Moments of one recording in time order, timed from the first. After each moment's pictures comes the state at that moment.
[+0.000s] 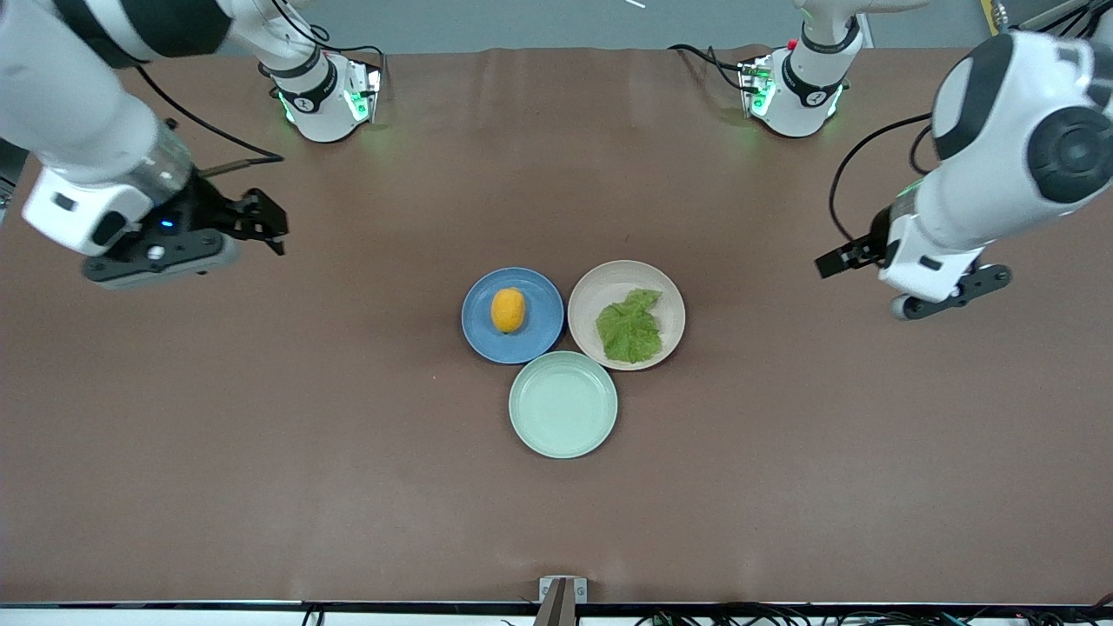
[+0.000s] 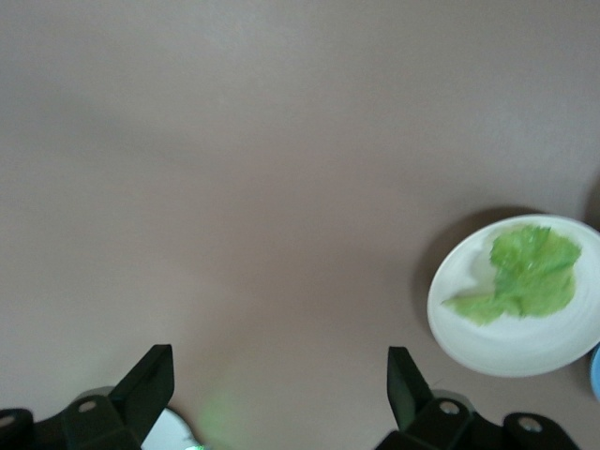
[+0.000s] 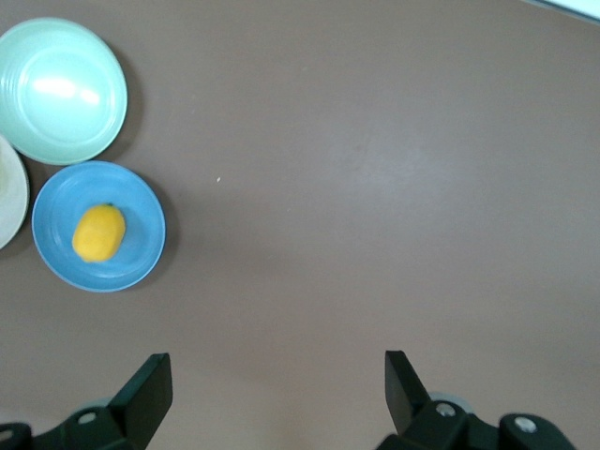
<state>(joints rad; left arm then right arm) 0.00 0.14 -0.27 -1.72 0.01 1.66 -0.67 0.44 0.12 -0.15 -1.49 -0.02 1.59 0.00</state>
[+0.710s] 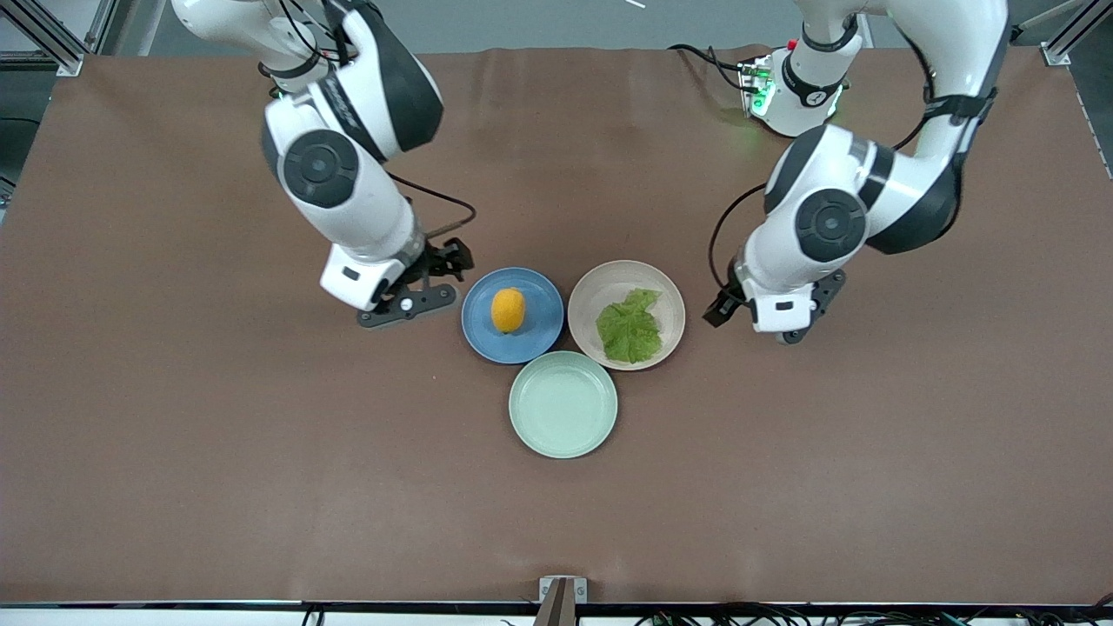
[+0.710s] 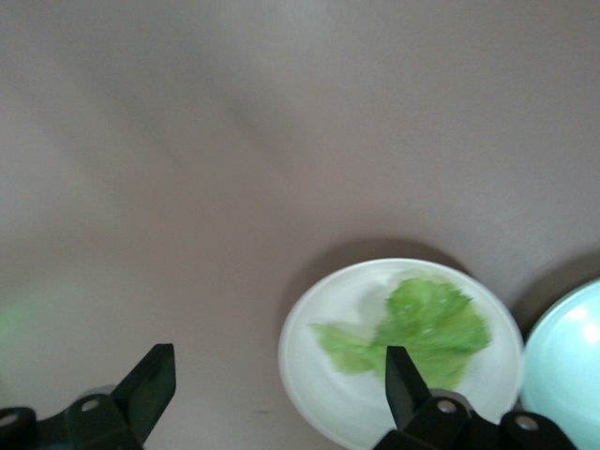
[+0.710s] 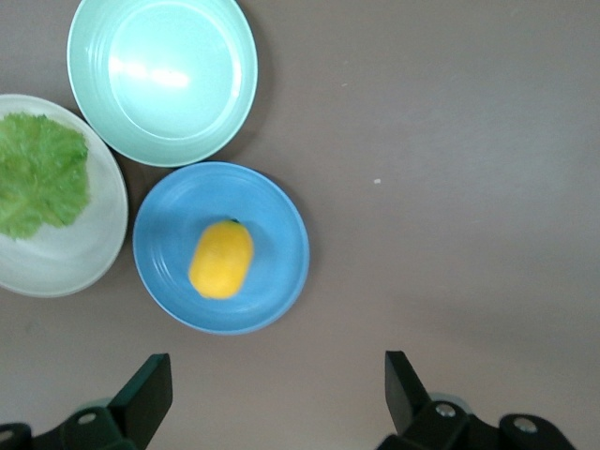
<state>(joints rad) -0.15 0.32 -0.34 -1.80 0.01 1.95 -1.43 0.68 0.32 -0.14 -1.64 0.14 1.92 0.27</state>
